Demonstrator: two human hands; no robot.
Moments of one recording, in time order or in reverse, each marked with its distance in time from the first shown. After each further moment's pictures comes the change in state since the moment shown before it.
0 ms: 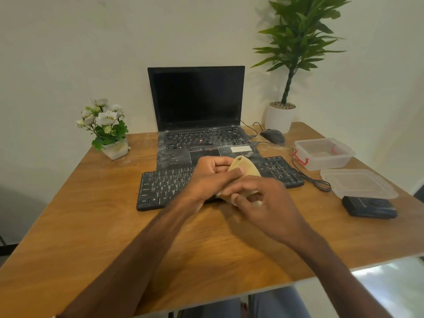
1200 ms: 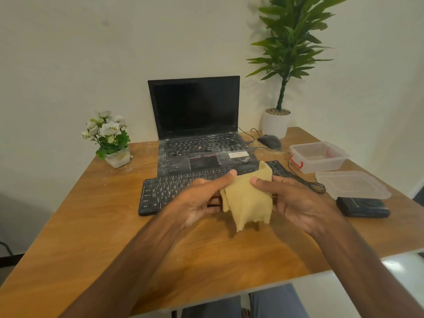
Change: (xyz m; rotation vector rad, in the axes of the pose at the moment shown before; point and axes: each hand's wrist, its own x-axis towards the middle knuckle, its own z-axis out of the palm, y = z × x) left_hand -0.018 -0.001 -0.004 -0.139 0.012 -0.376; right_hand 0.007 0.020 -0.046 0.941 -0.084 0.752
